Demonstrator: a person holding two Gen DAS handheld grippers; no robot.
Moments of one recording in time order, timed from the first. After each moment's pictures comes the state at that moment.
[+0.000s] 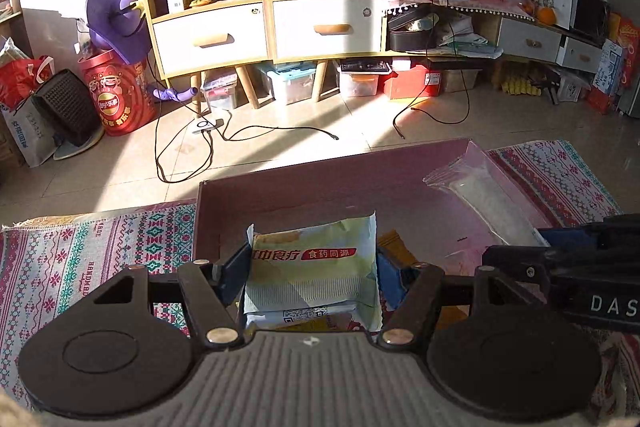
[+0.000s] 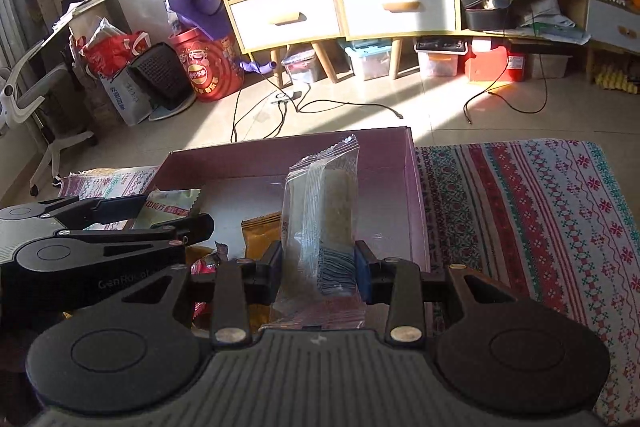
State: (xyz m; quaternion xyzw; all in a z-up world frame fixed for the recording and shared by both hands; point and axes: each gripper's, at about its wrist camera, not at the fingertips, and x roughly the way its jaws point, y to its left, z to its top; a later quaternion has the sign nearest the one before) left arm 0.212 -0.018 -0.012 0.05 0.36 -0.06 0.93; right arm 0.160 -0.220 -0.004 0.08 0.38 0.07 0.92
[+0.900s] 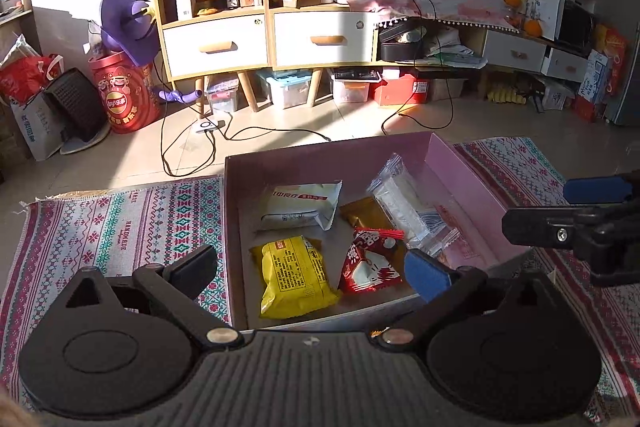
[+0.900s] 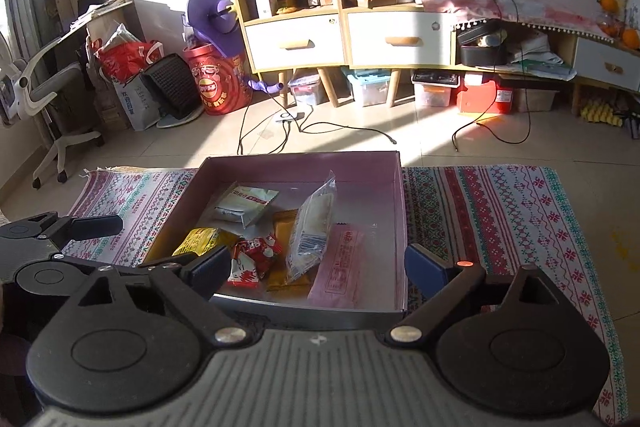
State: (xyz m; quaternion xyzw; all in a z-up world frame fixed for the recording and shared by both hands) left arm 0.149 -0.001 0.021 0.04 0.35 -0.07 0.93; right arm 0.106 -0.216 0.038 0.04 0.35 0.07 0.94
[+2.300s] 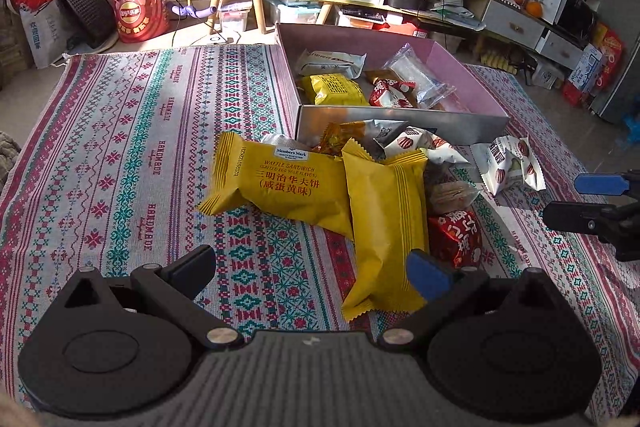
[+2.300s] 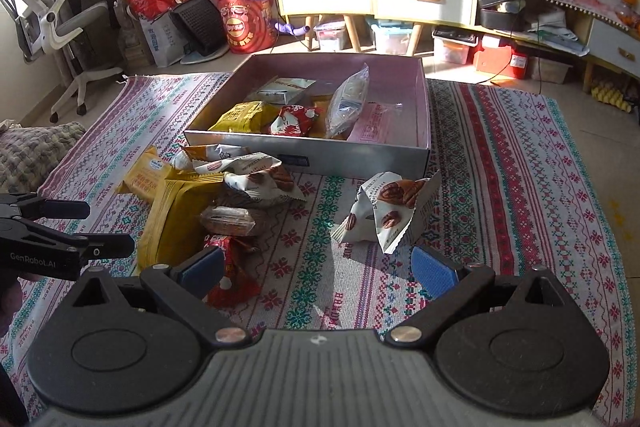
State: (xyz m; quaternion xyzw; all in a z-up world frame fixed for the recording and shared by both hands) left arm 0.041 0.061 -0.017 -0.03 0.43 -0.08 0.90; right arm 0.021 -0.195 0.001 0.00 0.40 0.10 0.91
